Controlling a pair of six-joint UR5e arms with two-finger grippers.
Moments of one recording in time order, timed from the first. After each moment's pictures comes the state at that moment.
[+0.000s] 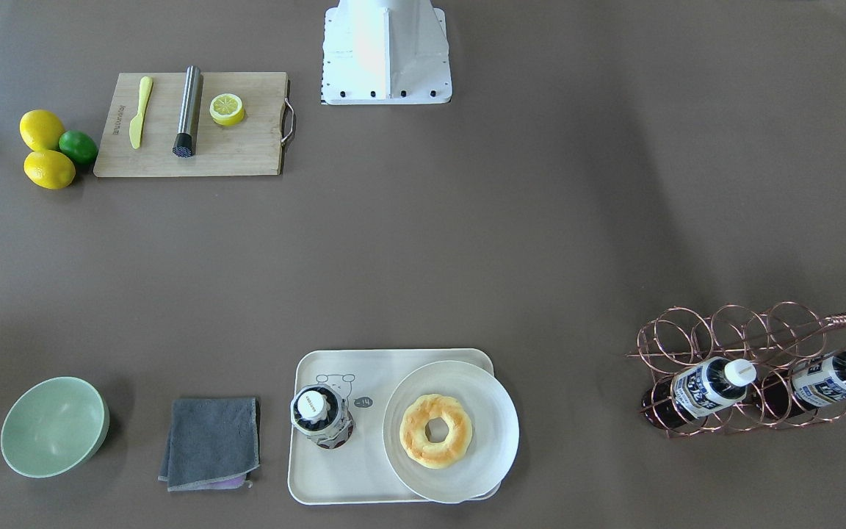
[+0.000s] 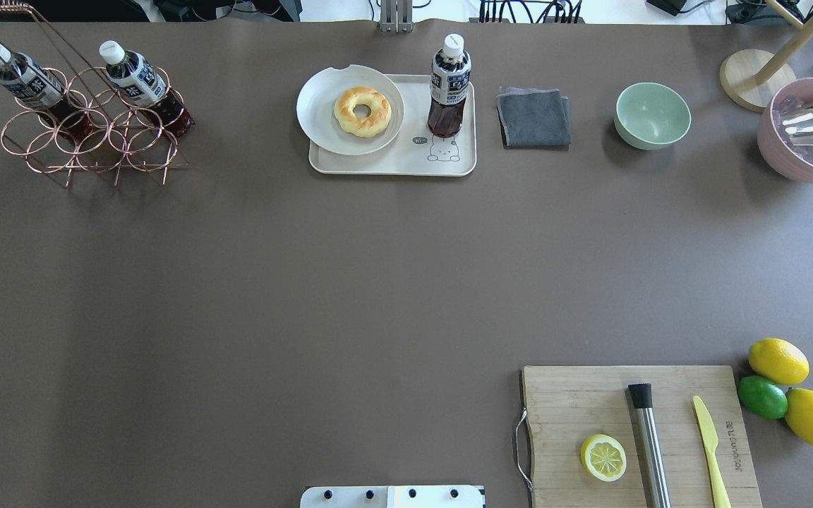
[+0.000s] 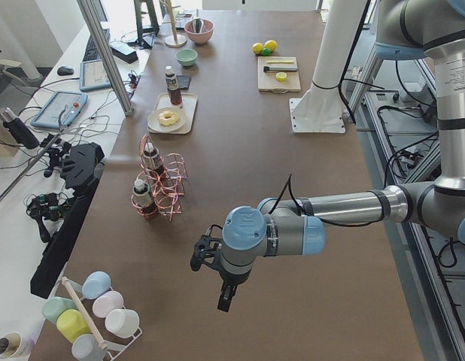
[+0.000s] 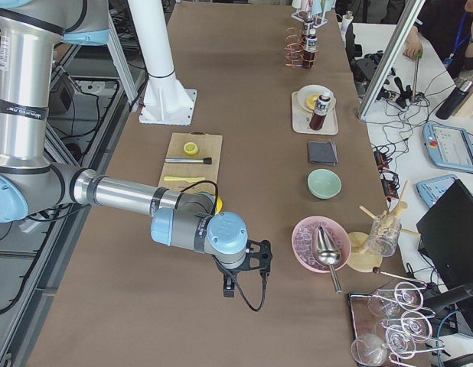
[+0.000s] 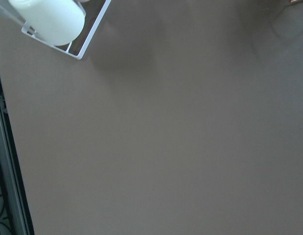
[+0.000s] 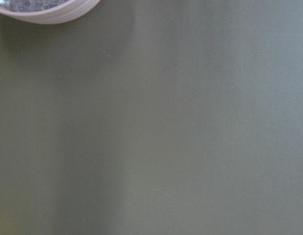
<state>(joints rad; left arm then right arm) -1.73 -1.35 -1.69 -1.67 -2.26 0.38 1.71 -1.77 1.65 -1.55 2.38 -0.16</state>
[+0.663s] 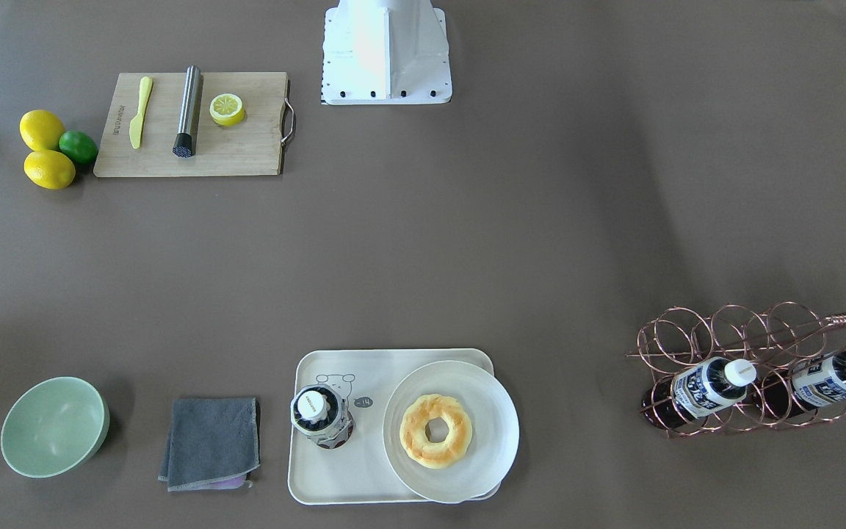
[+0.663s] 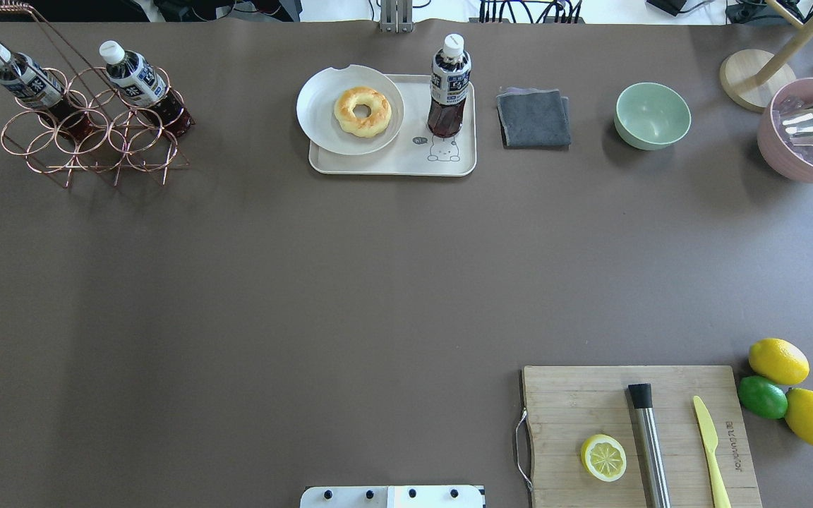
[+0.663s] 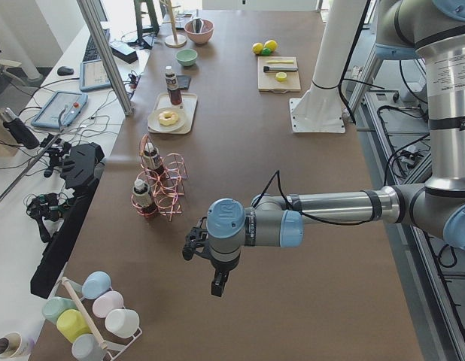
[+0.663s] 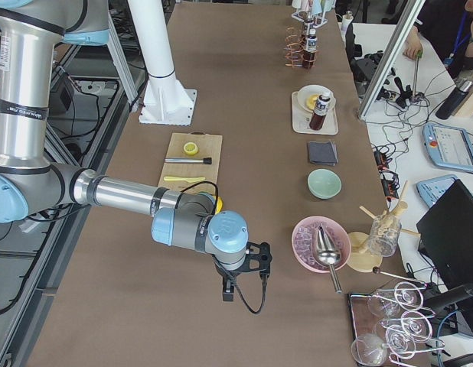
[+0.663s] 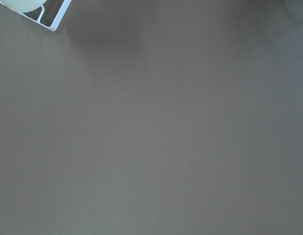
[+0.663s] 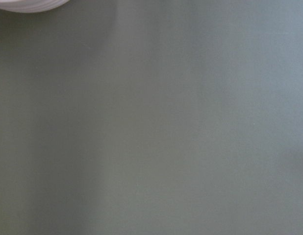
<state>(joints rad) -1.63 -1.38 -1.68 -1.67 -2.29 0.27 1.70 -1.77 1.65 -1.55 2.32 -0.16</state>
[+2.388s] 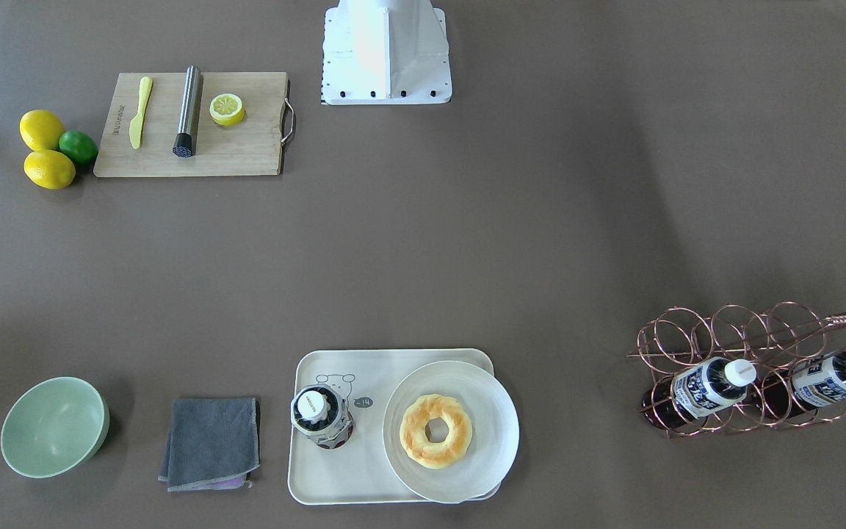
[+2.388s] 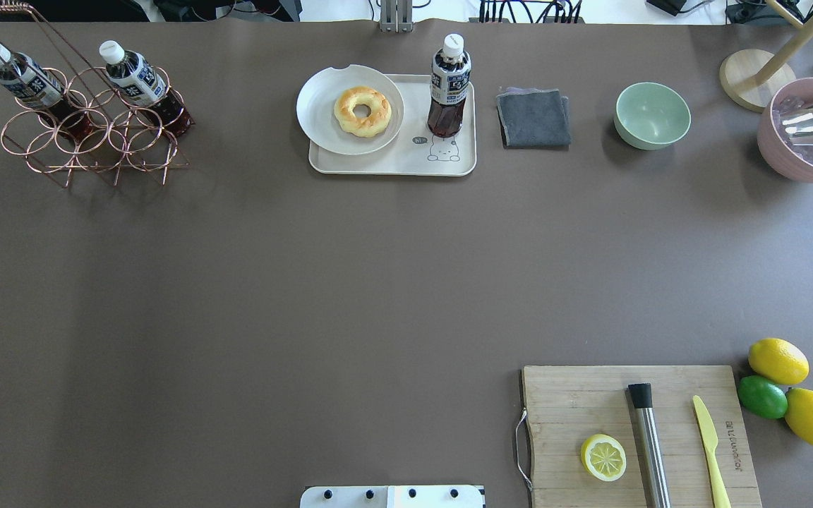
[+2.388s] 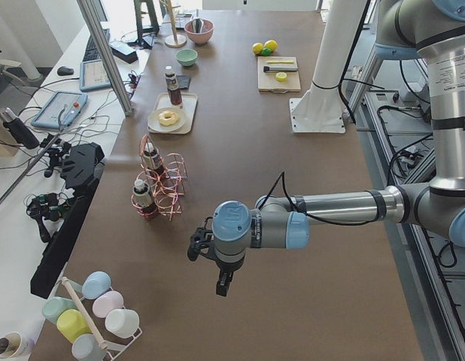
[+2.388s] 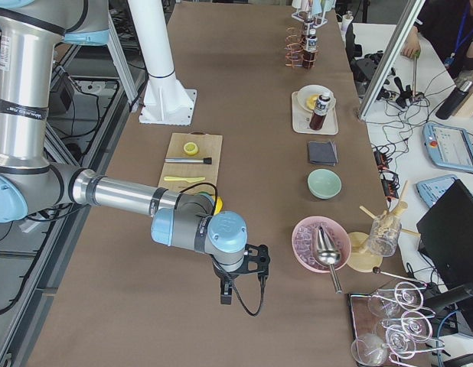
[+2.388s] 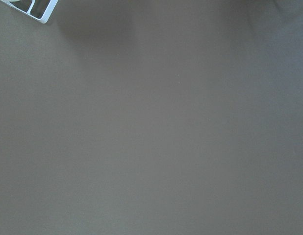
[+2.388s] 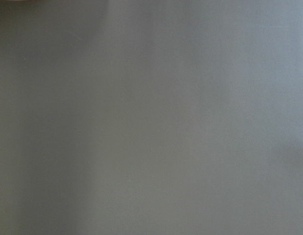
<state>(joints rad) -1.64 -1.36 -1.69 -1.68 -2.31 0.27 1.69 -1.78 1.65 -1.55 2.28 -0.17</state>
